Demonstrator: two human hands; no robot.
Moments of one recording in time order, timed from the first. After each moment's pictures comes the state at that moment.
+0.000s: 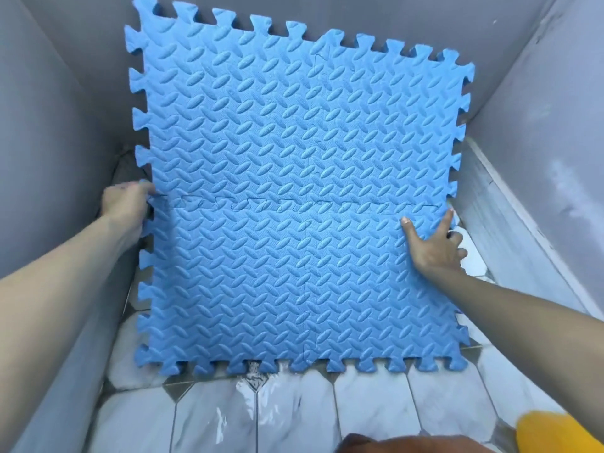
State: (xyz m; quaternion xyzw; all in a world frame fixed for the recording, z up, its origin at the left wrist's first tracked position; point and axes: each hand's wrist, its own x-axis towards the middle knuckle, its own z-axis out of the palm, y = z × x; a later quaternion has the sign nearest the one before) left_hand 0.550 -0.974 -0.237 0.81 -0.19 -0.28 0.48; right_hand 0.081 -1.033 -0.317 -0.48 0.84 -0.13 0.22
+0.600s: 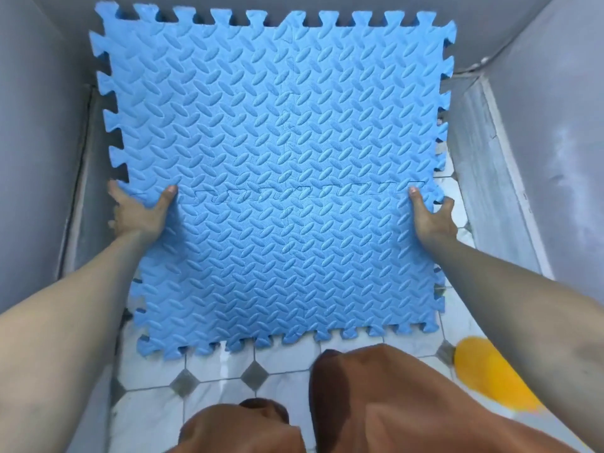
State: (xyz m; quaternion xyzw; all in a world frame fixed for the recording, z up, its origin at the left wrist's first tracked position) left_hand 0.517 -0.903 -0.284 0.91 -0.21 -0.27 0.24; right_hand 0.075 -1.005 -0.283 -0.35 0.86 -0.13 0.35
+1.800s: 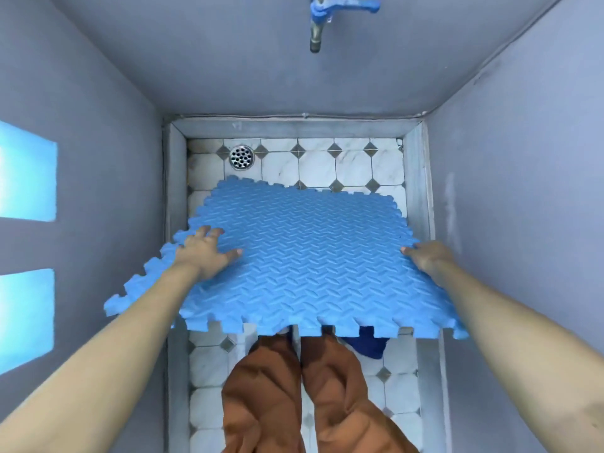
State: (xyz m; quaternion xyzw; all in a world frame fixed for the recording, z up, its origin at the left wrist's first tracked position) left_hand 0.407 -0.840 0.007 0.76 -0.46 -0.42 -0.16; right_hand -0.019 -0.947 -0.013 -0.40 0.81 0.16 0.41
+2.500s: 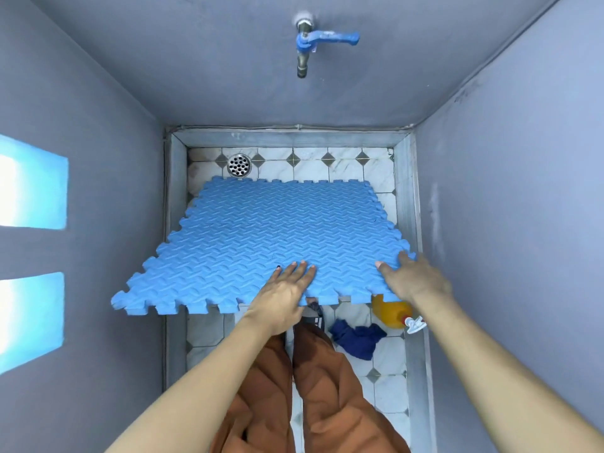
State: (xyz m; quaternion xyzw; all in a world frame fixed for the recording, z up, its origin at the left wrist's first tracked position) left_hand 0.184 -0.789 0.043 0.59 -0.69 -0.42 -0.08; right_hand -0.067 -0.897 0.052 -0.54 0.70 0.35 0.29
